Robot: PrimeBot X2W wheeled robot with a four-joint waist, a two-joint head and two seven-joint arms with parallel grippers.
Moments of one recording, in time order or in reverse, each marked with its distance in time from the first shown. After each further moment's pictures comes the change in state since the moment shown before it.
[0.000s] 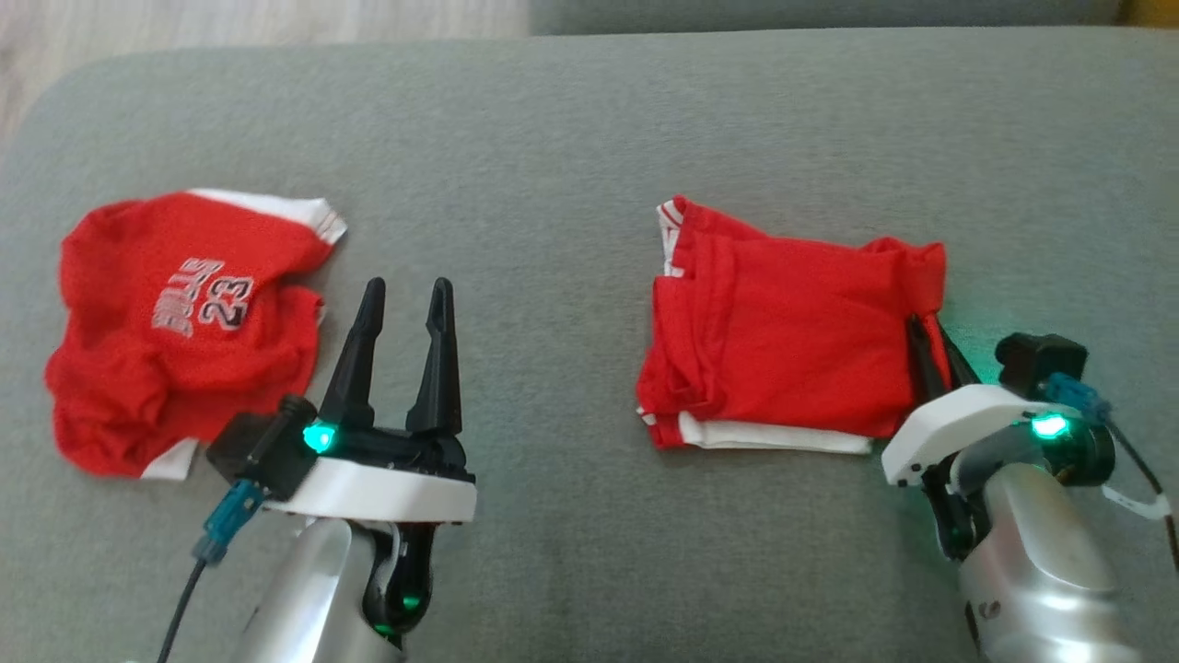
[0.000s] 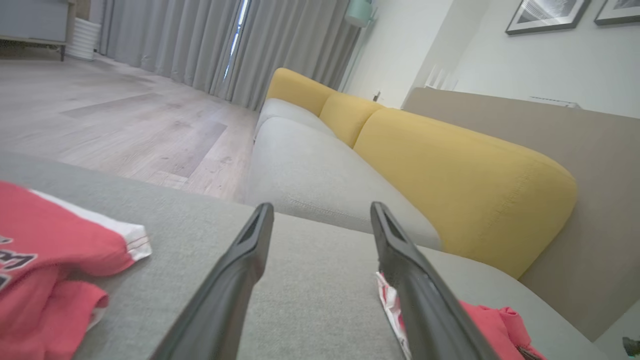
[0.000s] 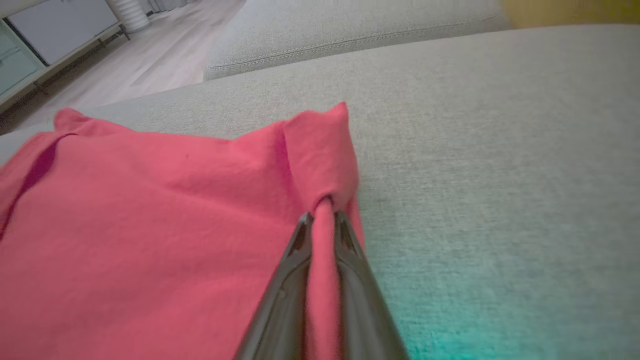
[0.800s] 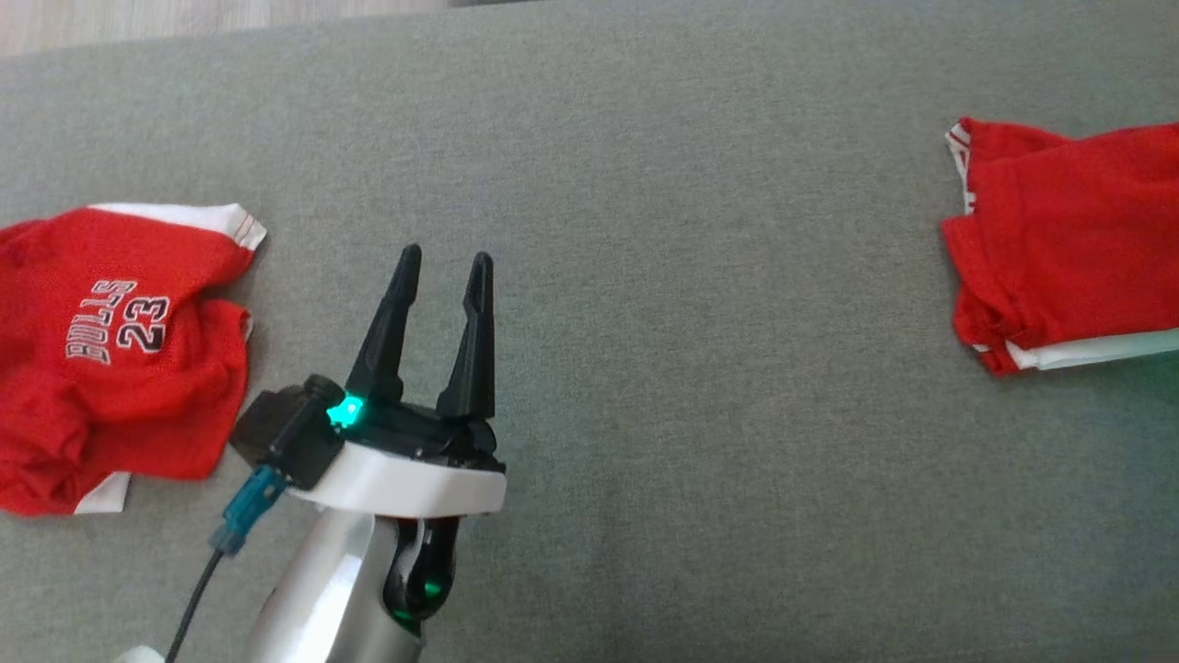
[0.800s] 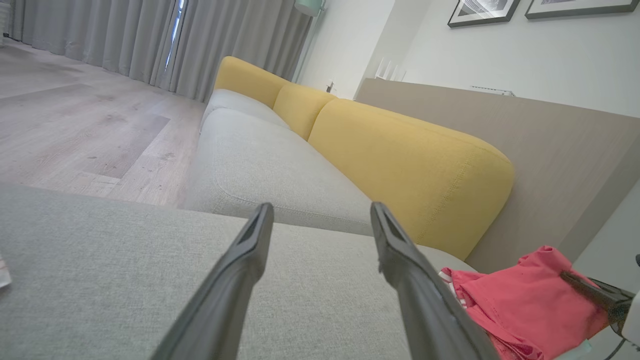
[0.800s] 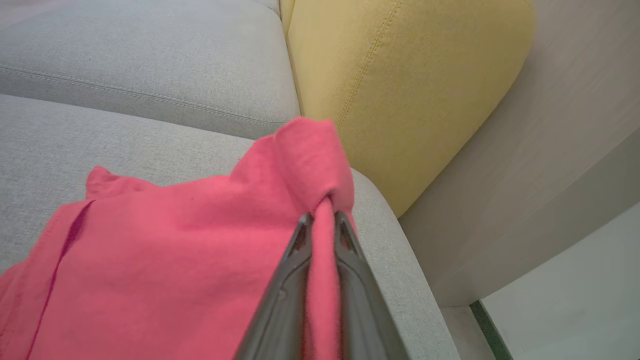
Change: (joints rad) left arm -0.020 0.000 -0.060 -0.080 0.024 0.000 -0.002; right arm -0.125 -0.429 -0.058 -0.052 -0.140 0.000 0.012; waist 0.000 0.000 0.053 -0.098
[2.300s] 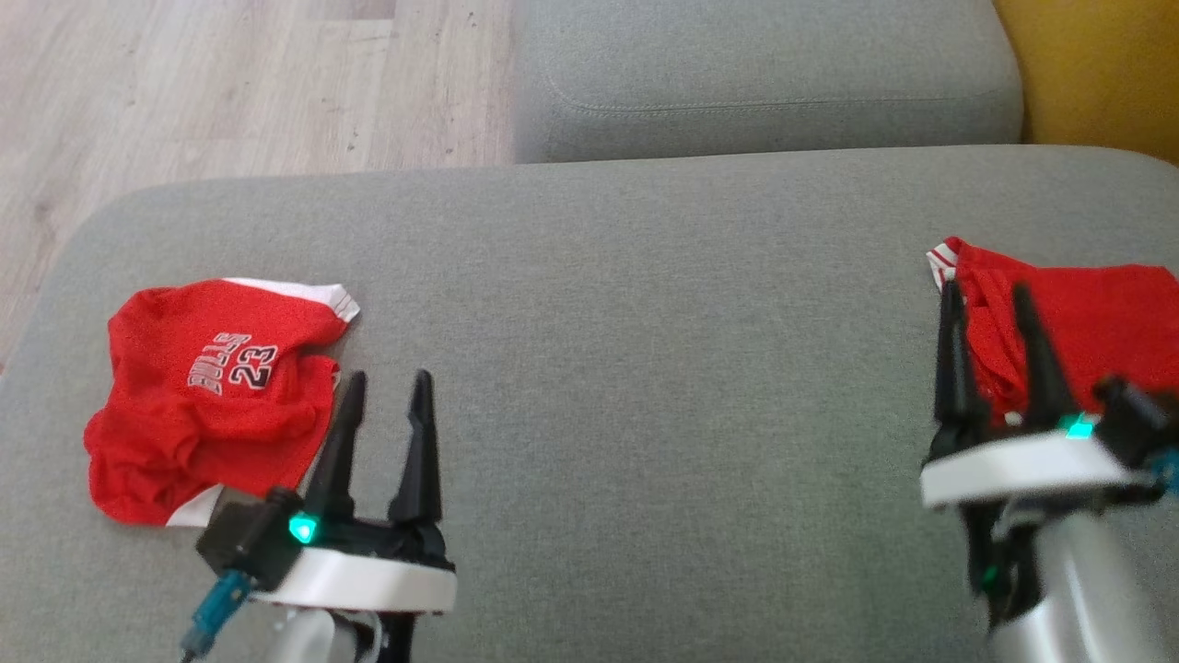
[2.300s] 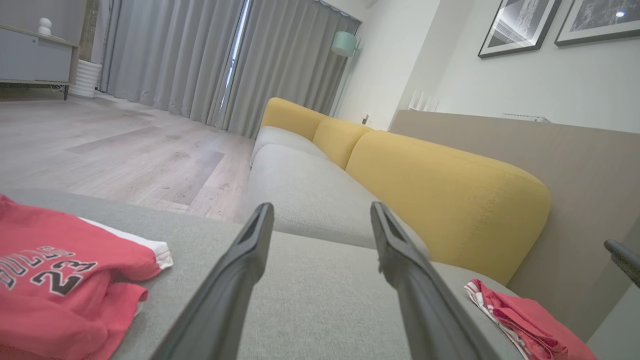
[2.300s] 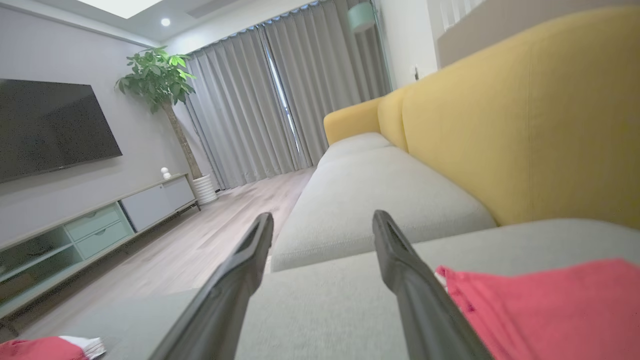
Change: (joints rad) left arm 0.189 0.030 0.093 0.024 0.007 0.000 -0.001; right arm 0.396 0.430 0.096 -0.544 0.306 0.000 -0.049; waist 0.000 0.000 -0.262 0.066
